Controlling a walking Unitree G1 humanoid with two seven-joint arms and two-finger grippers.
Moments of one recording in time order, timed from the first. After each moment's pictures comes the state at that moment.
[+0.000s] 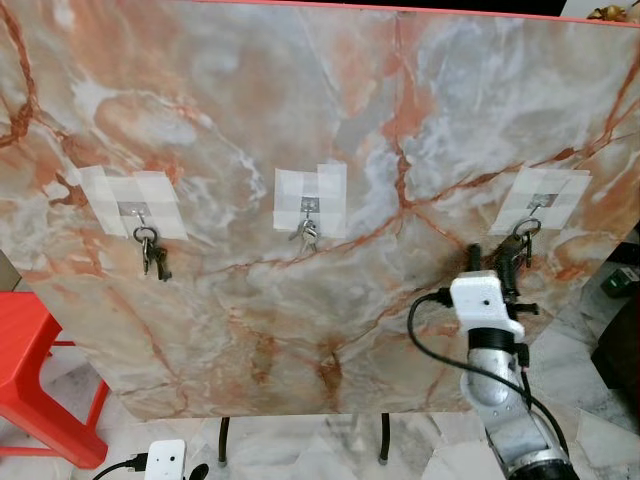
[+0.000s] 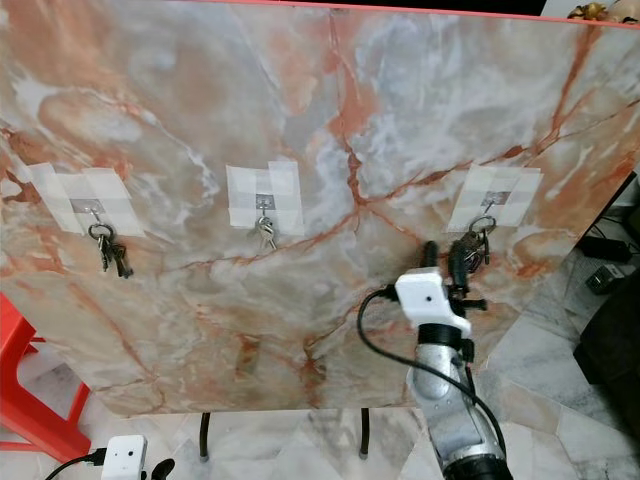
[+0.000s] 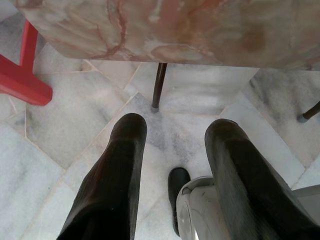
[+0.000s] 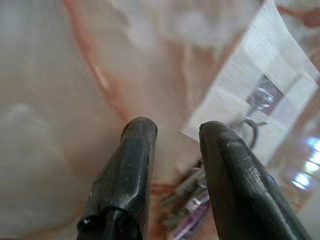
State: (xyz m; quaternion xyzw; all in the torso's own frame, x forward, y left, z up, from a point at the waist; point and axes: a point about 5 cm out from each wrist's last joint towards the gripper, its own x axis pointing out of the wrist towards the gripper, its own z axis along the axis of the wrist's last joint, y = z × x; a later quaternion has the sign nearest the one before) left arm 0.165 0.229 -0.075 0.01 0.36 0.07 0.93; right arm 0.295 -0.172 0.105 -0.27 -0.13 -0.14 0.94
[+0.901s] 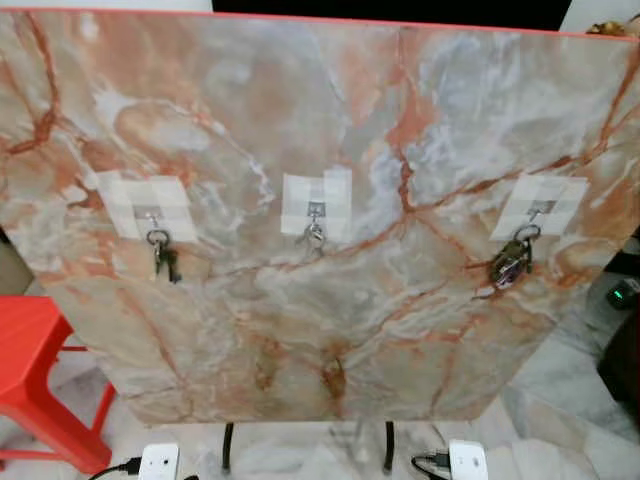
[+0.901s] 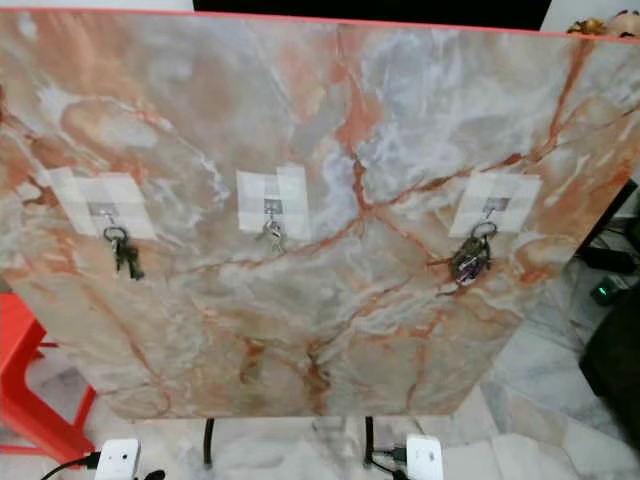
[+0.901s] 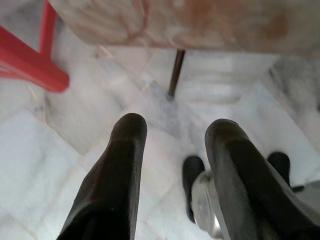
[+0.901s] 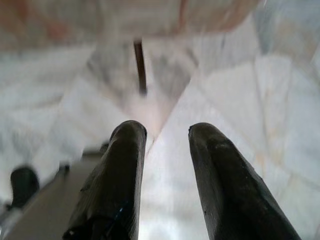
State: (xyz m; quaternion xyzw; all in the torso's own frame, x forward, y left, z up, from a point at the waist) left arm 0.169 0.240 -0.074 0.03 0.39 0.07 0.92; right arm 0.143 -0.173 -0.101 0.02 0.48 -0.07 0.87
